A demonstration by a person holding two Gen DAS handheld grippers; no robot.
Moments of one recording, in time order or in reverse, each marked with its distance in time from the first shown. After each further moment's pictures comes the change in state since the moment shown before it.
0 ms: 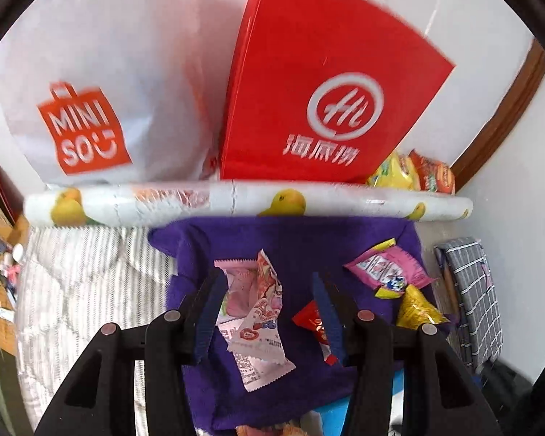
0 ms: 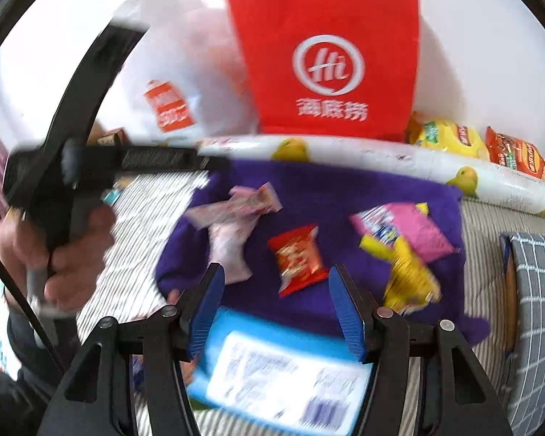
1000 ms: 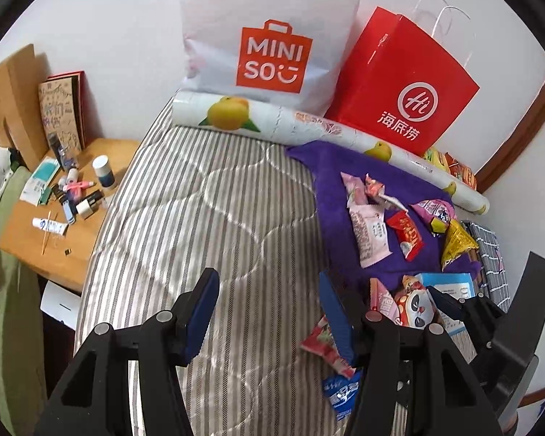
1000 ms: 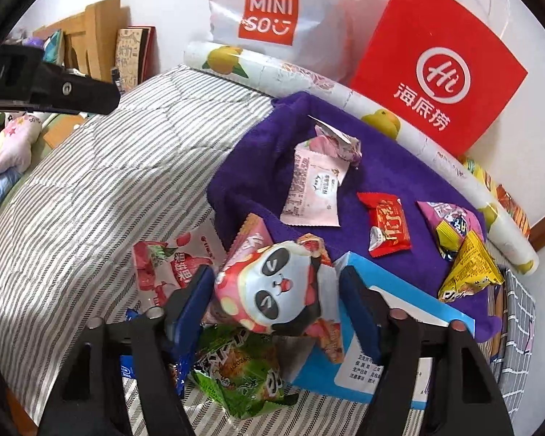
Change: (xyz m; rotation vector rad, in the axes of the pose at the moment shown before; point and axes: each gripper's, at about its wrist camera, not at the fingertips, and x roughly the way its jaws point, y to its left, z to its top) left arm -0.083 0.129 -0.137 -0.163 -0.018 0.074; right arm 0.067 0.122 -0.064 -0.347 0.082 -0.275
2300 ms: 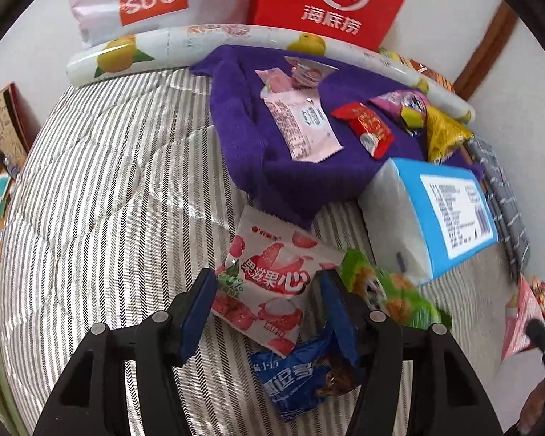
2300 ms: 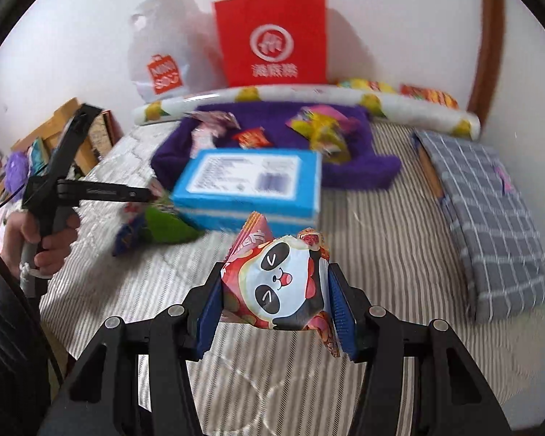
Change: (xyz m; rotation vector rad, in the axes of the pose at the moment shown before) left arm 0.066 -0.087 -0.062 0.233 0.173 -0.025; right arm -0.109 -0.129 -0.189 0.476 -0.097 0.089
